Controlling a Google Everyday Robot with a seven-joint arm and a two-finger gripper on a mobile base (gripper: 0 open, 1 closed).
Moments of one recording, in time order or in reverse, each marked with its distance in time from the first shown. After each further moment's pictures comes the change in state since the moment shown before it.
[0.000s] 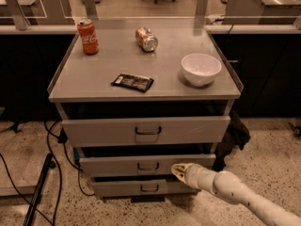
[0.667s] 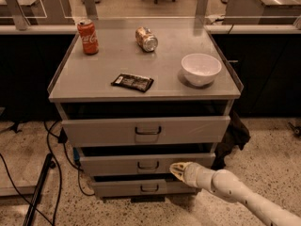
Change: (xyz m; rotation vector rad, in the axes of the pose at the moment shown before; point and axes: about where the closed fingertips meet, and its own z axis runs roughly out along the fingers) arm 0.000 -0.006 0.010 0.006 -0.010 -0.008
